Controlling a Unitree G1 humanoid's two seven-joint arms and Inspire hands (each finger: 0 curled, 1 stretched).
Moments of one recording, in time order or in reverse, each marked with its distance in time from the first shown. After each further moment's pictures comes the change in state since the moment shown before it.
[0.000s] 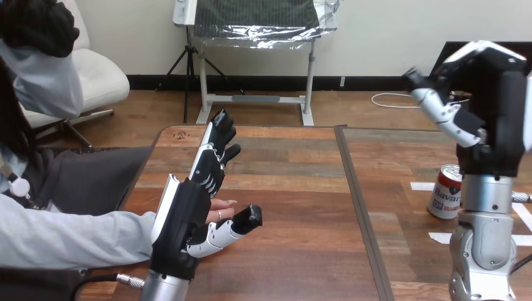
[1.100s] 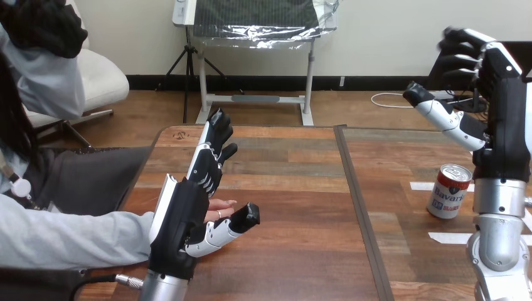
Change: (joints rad) left arm 0.000 -0.004 0.014 0.000 0.001 0.000 -0.002; right arm 0.014 -0.089 -0.009 0.036 -0.292 0.095 -0.272
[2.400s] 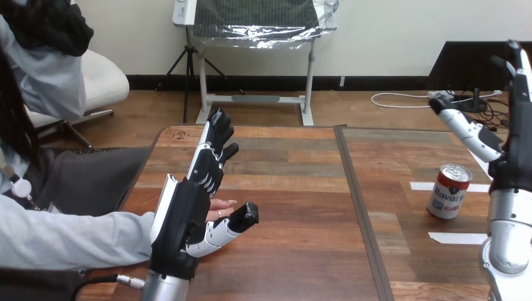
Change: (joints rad) left arm 0.000 -0.010 0.001 0.000 -0.020 0.001 -0.018; right arm -0.003 -0.052 0.001 0.099 -0.001 0.184 -0.094
